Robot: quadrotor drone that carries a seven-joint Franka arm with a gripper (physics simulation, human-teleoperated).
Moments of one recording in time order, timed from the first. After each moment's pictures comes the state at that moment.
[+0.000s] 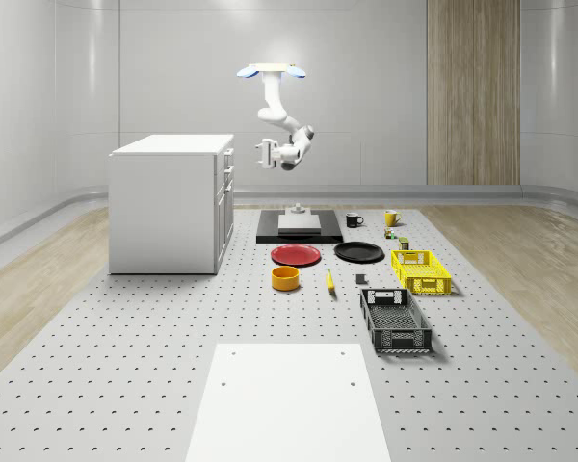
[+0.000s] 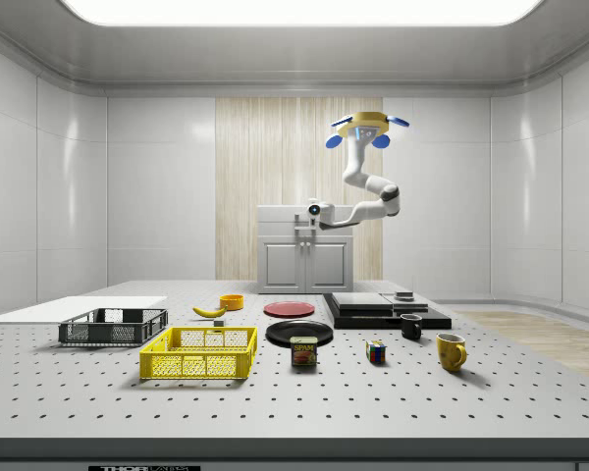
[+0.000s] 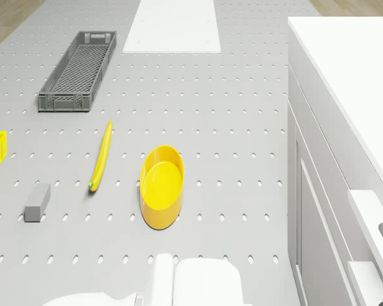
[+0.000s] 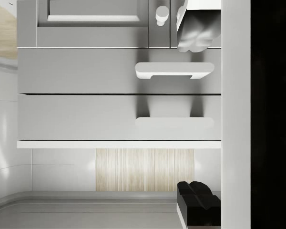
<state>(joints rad) 0.76 -1.16 -0.75 -2.65 0.91 2.00 0.75</state>
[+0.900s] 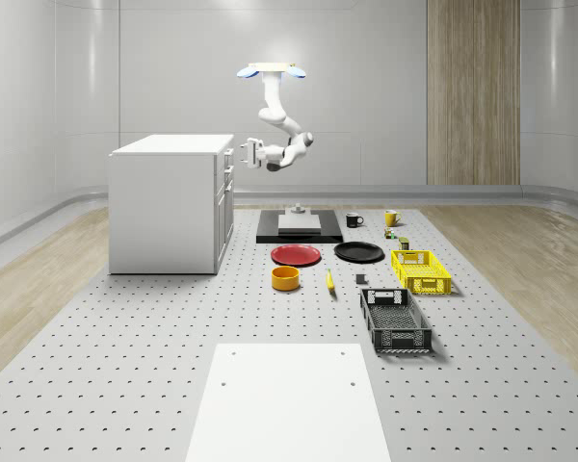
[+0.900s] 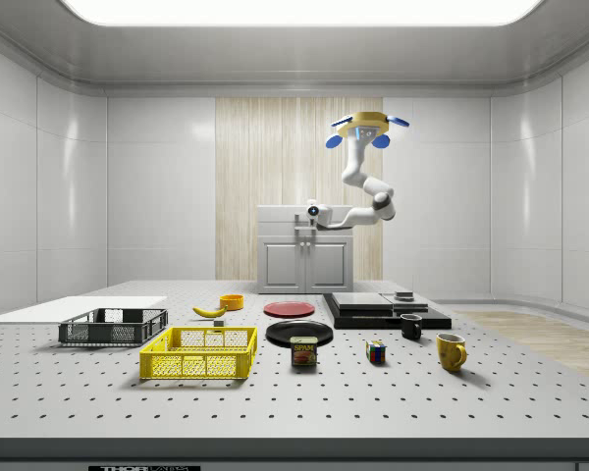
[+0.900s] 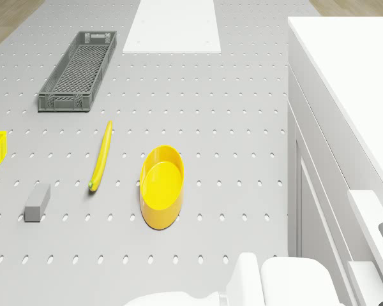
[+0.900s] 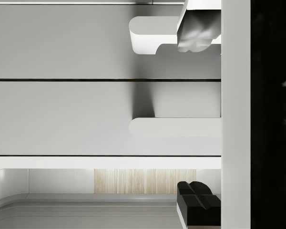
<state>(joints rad) 0.89 -1.04 -0.57 -2.68 1.17 2.21 0.62</state>
